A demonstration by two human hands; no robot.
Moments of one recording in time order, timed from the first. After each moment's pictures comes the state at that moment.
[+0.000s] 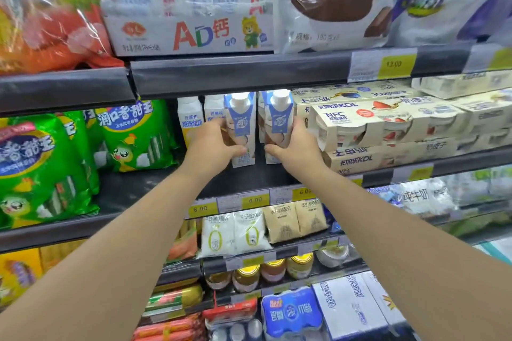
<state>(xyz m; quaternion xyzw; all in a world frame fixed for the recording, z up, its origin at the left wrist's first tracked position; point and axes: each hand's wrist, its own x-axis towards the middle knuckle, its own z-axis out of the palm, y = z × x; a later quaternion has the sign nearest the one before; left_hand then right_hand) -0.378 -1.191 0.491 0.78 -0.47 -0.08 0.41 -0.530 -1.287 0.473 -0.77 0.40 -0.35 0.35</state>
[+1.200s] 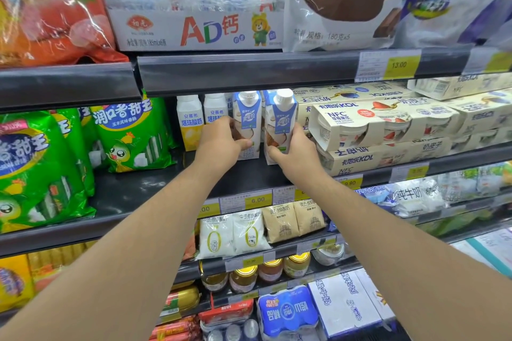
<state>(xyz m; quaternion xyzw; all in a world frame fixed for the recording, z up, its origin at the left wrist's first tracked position) -0.384 -1.207 0.490 0.80 -0.44 -0.07 0.40 -0.527 -1.278 0.461 -0.76 0.39 -0.37 0.36</state>
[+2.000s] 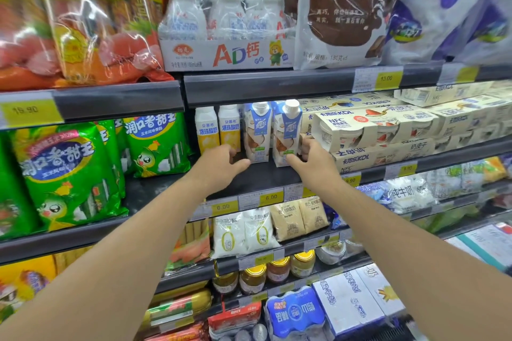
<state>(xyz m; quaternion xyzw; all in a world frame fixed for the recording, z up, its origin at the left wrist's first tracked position) -0.360 -1.143 0.490 0.79 -0.55 -0.12 0.25 -0.550 -1.239 0.477 -0.74 0.49 -0.32 0.33</state>
